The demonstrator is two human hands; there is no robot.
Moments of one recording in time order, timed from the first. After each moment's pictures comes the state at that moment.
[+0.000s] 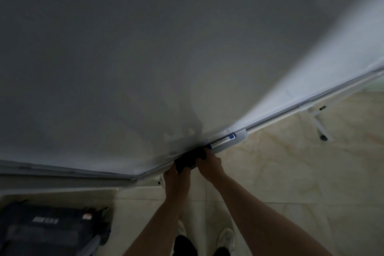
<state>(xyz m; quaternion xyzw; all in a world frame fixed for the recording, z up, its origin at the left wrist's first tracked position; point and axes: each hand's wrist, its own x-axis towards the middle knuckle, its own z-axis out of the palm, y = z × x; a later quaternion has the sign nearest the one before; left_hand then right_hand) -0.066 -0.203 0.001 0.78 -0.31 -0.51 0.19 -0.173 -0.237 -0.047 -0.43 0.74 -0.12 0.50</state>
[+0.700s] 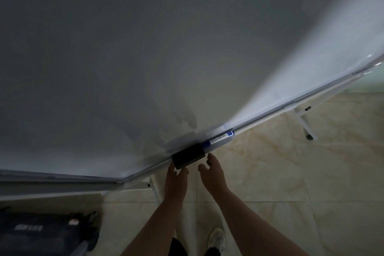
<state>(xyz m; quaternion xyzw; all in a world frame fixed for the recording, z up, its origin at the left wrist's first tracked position) -0.097 -0.199 -0.023 0.77 -0.29 -0.53 0.22 -0.206 -0.201 -0.047 -0.36 0.77 -0.22 0.49</state>
